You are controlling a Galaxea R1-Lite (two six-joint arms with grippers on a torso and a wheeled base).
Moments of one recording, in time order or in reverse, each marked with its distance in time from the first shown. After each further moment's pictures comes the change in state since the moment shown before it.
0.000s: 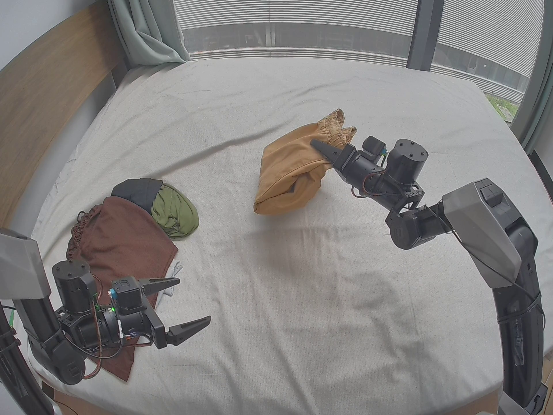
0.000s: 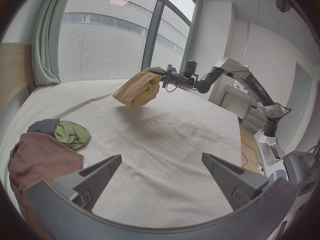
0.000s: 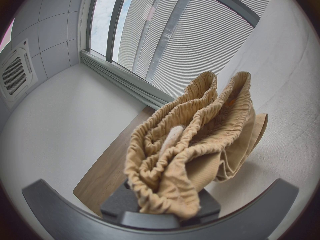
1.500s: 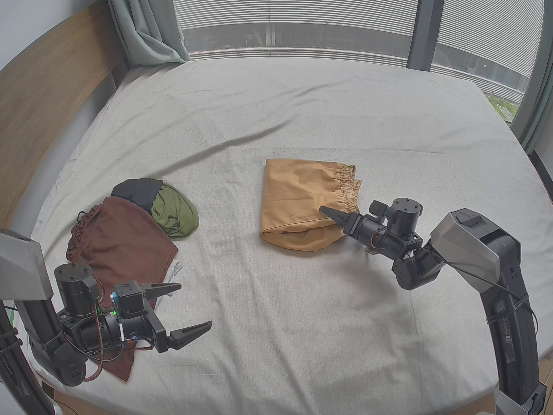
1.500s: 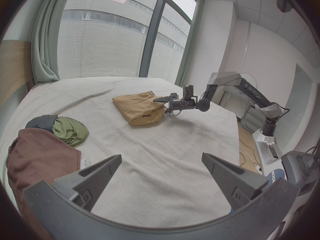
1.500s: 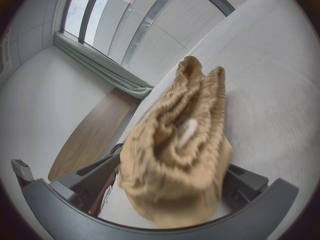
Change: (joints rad) left arm -0.005 0.013 0.014 0.000 -0.001 0.000; right arm -0.080 0.155 0.226 -0.044 -0.020 -0.151
